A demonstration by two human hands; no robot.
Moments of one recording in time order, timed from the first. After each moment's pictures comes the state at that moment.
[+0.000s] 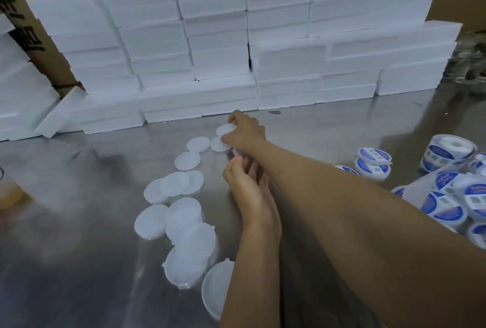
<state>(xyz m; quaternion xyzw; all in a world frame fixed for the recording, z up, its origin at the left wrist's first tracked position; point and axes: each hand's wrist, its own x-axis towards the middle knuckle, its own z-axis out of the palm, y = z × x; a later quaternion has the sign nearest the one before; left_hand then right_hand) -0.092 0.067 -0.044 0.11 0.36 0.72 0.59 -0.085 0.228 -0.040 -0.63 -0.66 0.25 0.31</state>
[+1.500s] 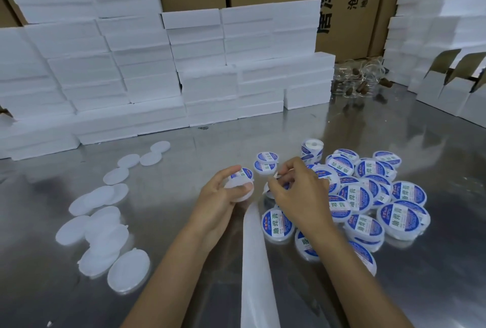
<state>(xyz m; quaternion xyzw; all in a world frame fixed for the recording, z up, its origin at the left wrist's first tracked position) -0.022 -0.001 -0.029 0.41 0.41 0.48 0.66 0.132 -0.041 -0.026 -0.71 -0.54 0.12 0.44</state>
